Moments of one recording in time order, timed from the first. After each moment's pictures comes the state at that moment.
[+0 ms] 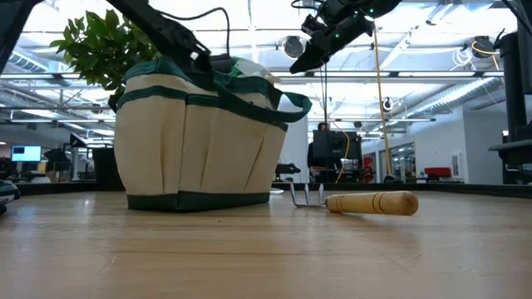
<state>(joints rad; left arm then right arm) 0.56 1.78 1.25 -0.63 0.52 -0.42 -0.81 1.73 1.77 -0.60 -0.50 -0.55</state>
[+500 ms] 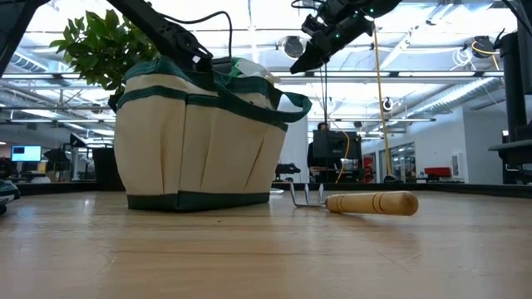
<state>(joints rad) 0.55 1.81 1.25 -0.62 0.51 -0.32 -0.81 1.73 1.77 -0.60 -0.50 -0.56</state>
